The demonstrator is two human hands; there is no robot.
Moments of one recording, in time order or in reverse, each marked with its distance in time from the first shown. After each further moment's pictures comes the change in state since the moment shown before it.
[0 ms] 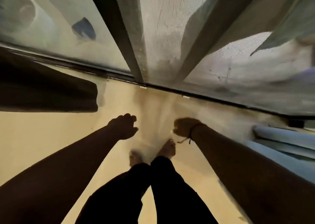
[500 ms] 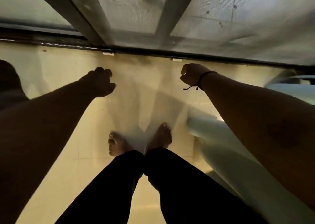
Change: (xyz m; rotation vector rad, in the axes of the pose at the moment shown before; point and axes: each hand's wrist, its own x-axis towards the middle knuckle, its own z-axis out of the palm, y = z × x) left_hand 0.268 -0.032 0.059 0.008 0.109 0.043; right_hand 0.209 0.131 0.043 0.216 0.217 0.334
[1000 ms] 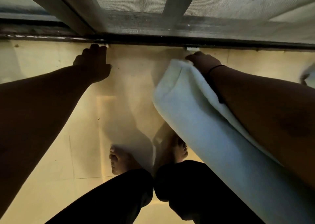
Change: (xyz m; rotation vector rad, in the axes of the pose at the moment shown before) left_hand 0.133 -0.034 0.043 0.183 0.188 0.025; right_hand 0.124 0.013 0.074 -0.023 0.118 -0.067
